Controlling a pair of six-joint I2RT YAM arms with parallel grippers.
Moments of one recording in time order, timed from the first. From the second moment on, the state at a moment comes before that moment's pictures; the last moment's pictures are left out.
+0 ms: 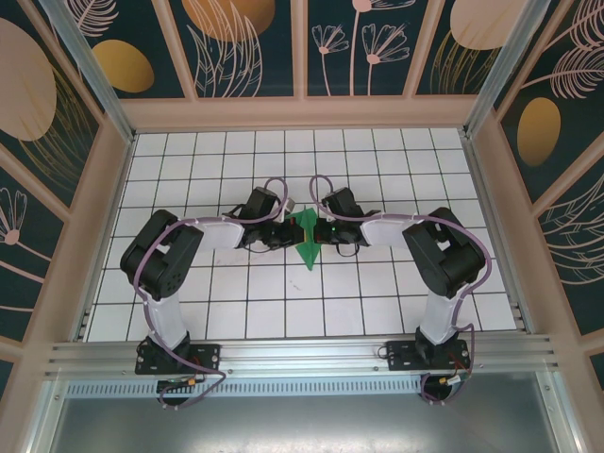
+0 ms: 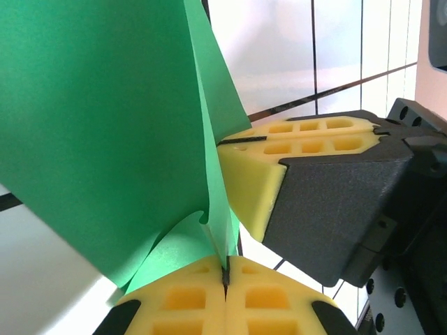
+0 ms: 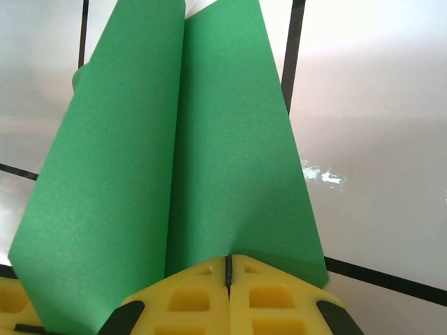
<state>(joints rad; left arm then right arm) -0.56 1.88 0.94 0.07 0.61 -0.74 0.61 1.84 0.95 -0.07 -0.21 0.56</state>
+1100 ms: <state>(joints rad) -0.56 1.89 0.93 0.16 0.65 -0.81 0.71 1.62 0.72 0.04 -0.24 0.57</state>
